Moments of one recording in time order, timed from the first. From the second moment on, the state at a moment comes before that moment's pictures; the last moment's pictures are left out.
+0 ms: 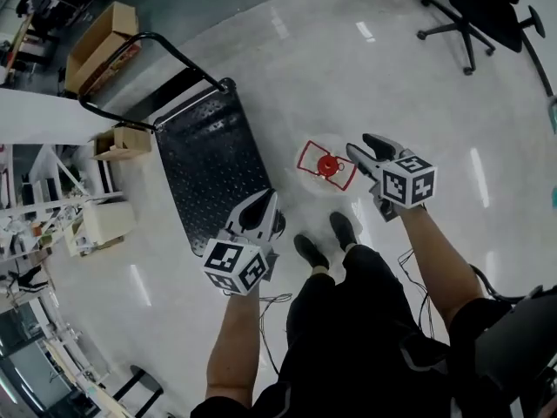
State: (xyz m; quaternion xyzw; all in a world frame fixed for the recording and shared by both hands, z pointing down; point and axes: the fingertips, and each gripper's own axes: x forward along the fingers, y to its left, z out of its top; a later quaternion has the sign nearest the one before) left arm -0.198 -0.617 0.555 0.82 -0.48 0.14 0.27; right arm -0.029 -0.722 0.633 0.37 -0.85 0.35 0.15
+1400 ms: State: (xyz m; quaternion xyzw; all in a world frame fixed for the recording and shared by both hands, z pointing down) left arm -0.171 -0.559 0.817 0.70 -0.47 0.22 0.48; right arm 0.004 -0.671 0.940 0.43 -0.63 0.63 0.16
